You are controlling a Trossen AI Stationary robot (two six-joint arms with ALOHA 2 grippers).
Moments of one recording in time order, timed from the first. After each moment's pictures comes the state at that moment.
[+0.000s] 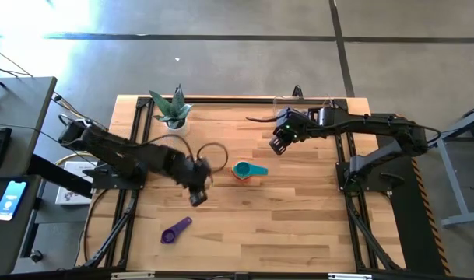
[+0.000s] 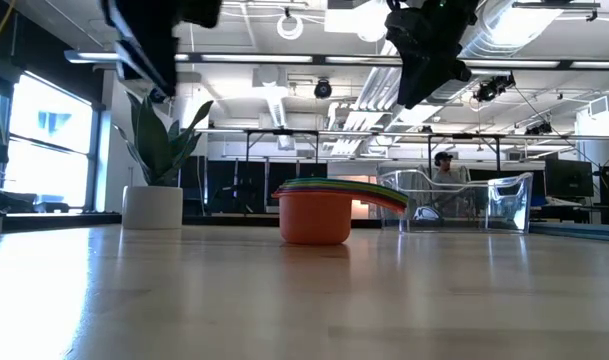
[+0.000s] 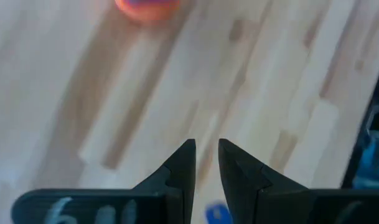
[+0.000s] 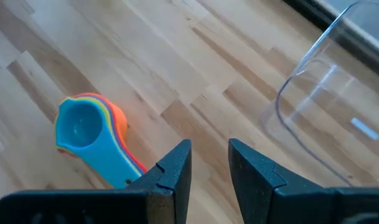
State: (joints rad) left arm -0.25 1.40 1.11 -0.82 -0.05 -0.70; right arm -0.18 1.38 1.26 -0.93 0.22 0.54
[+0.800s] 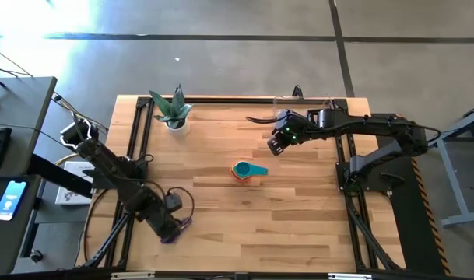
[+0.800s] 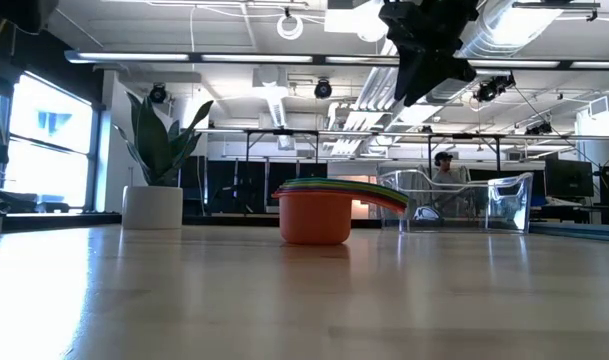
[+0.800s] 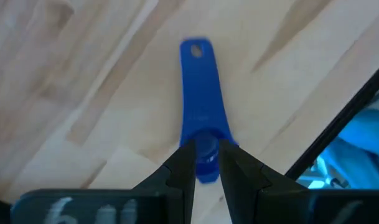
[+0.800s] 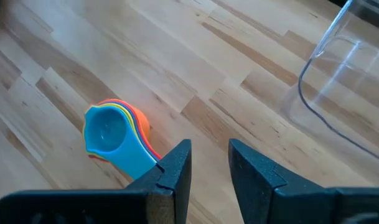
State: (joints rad) left arm -0.76 1.41 0.98 -0.89 -0.01 -1.42; right arm -0.16 1.38 1.26 -0.92 0.18 0.69
